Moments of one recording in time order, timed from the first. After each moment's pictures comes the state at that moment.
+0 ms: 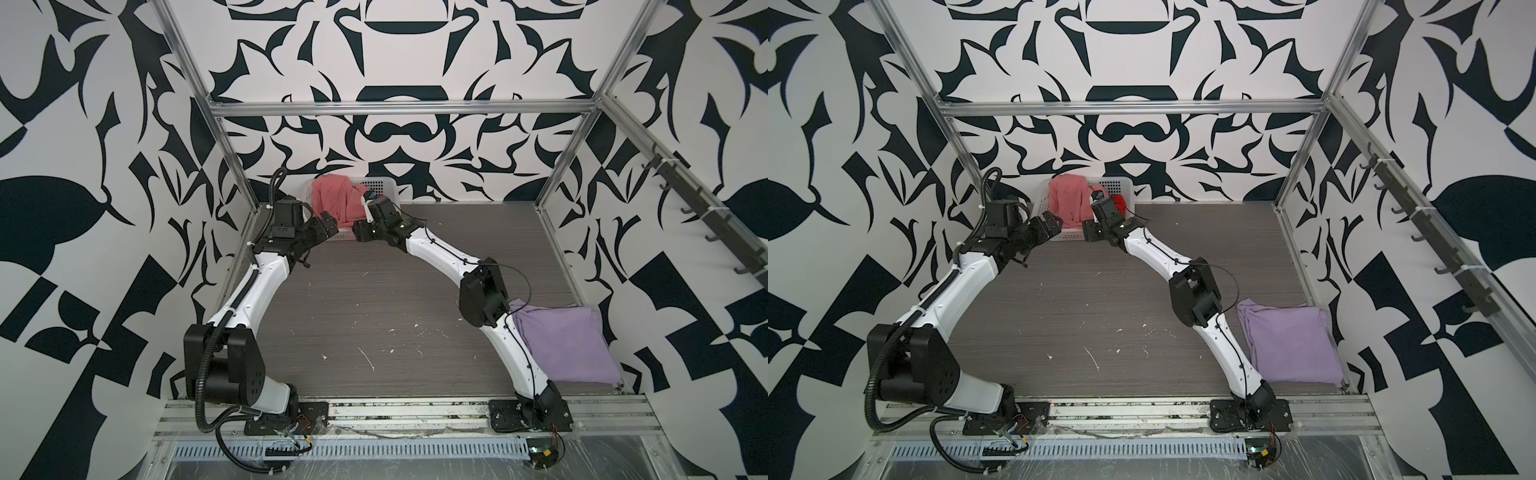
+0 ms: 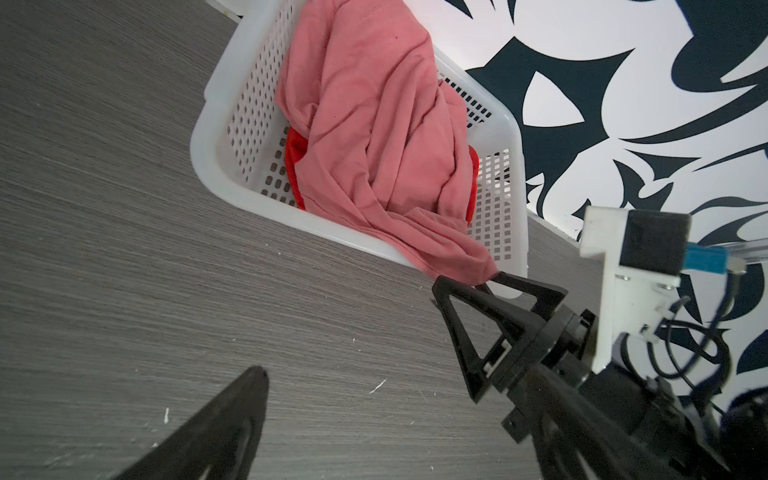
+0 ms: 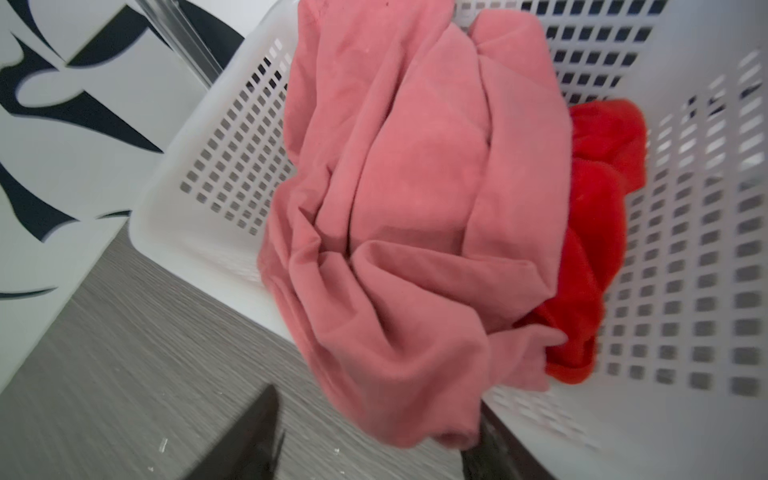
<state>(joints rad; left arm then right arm) -0.13 1.47 1.22 -0.37 0.17 -0.60 0.70 2.47 2.30 -0.44 0.00 0.34</state>
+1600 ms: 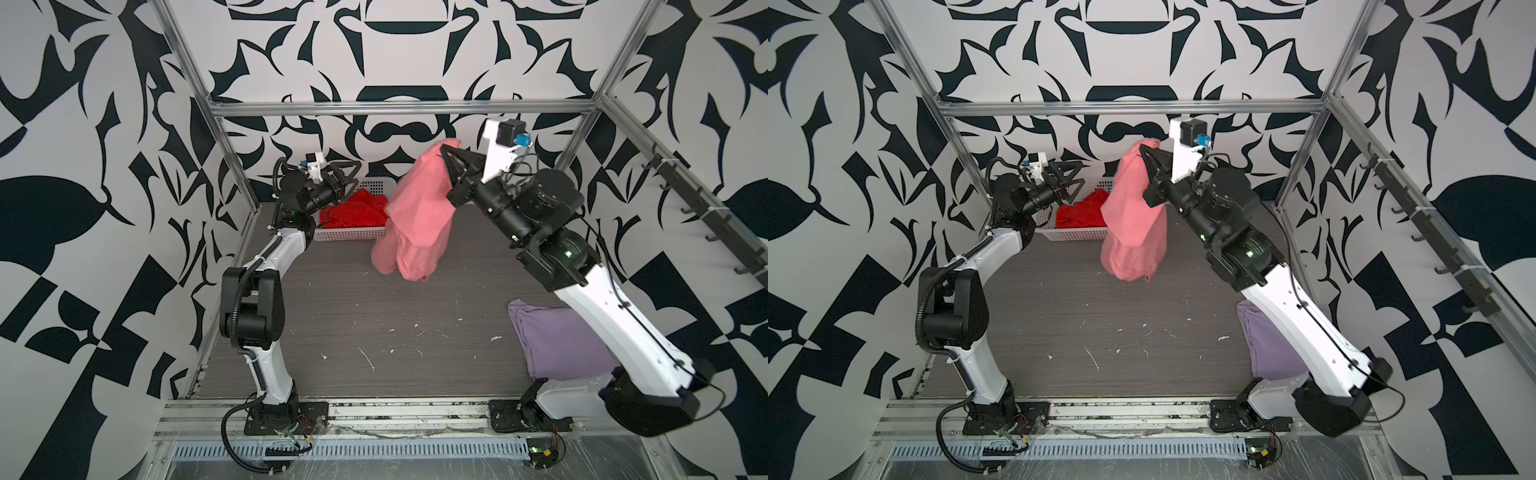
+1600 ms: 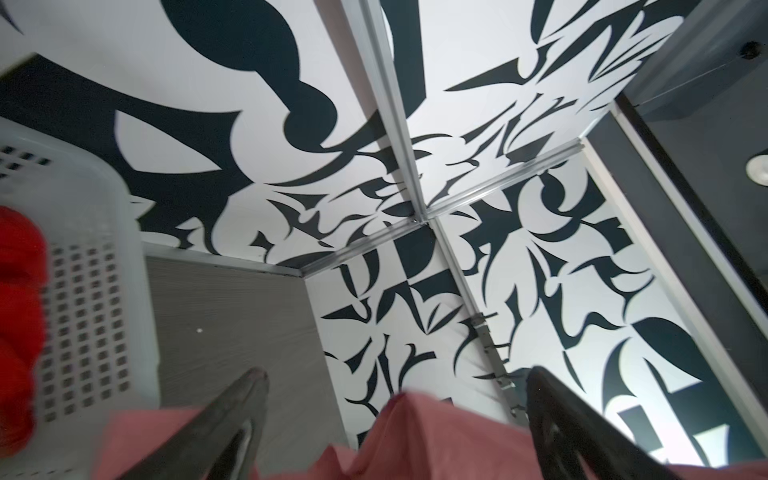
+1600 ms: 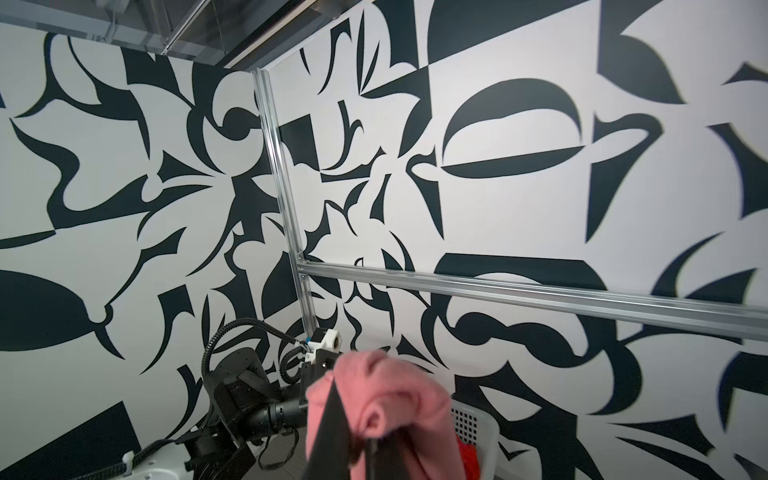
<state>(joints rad) -0.13 1.86 1.45 0.66 0.81 -1.34 0.70 1.28 1.66 -0.14 0.08 0.14</state>
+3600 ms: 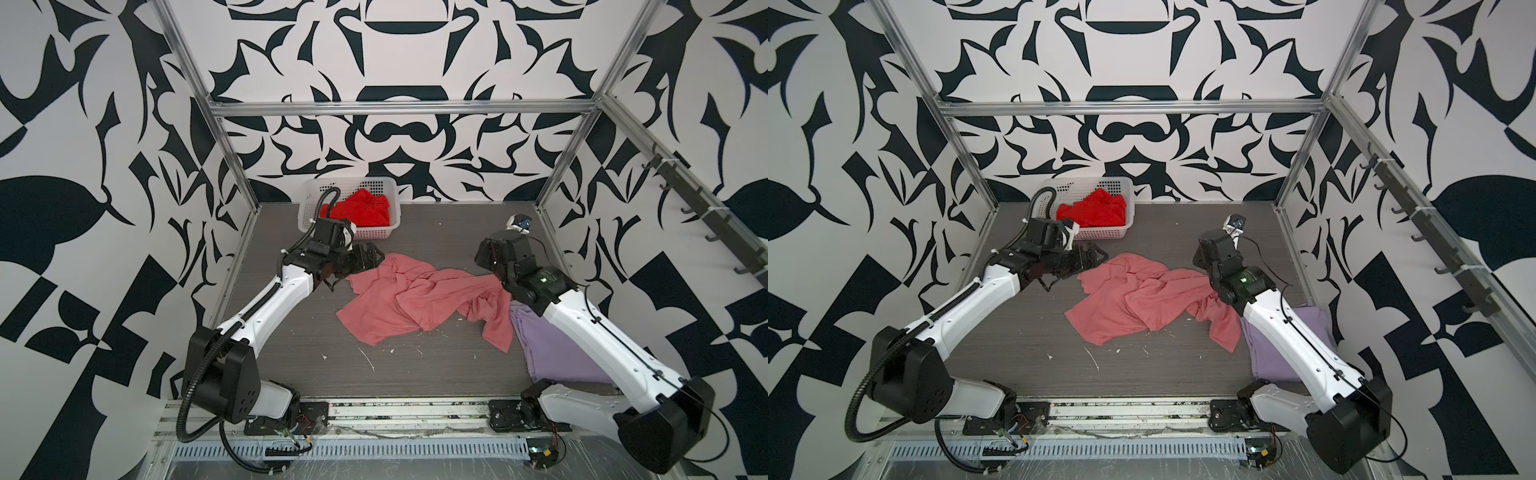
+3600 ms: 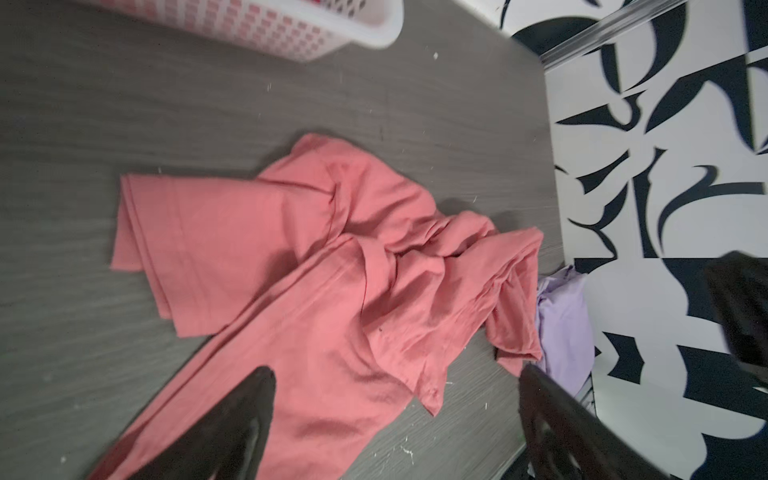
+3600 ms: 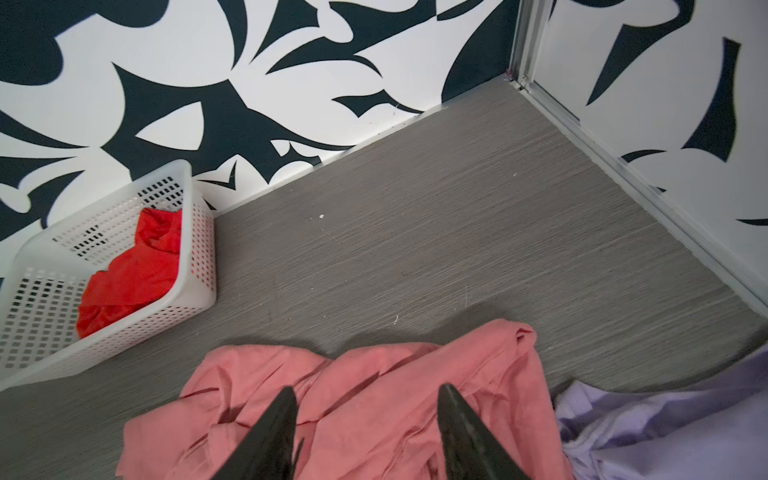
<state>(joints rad) -0.43 1.43 1.10 -0.48 0.36 -0.60 0.46 1.16 1.08 -0.55 0.41 0.69</state>
